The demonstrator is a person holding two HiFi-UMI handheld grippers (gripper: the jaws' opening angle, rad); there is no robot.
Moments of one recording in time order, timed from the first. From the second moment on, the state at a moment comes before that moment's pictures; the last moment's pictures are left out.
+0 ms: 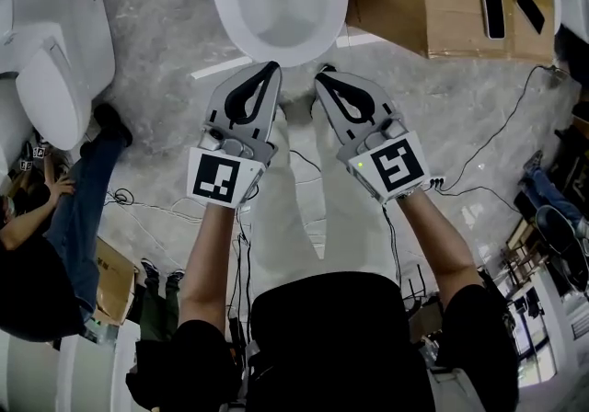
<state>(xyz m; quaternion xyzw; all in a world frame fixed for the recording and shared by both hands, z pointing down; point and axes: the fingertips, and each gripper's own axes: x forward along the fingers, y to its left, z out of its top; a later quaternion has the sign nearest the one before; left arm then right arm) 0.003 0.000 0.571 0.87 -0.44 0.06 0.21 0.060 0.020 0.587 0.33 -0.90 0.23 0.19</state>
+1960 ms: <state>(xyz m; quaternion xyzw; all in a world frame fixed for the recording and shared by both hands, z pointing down) 0.023 0.060 0.861 0.87 -0.17 0.42 0.18 0.056 0.074 0.864 -0.01 -0.85 0.07 0.52</state>
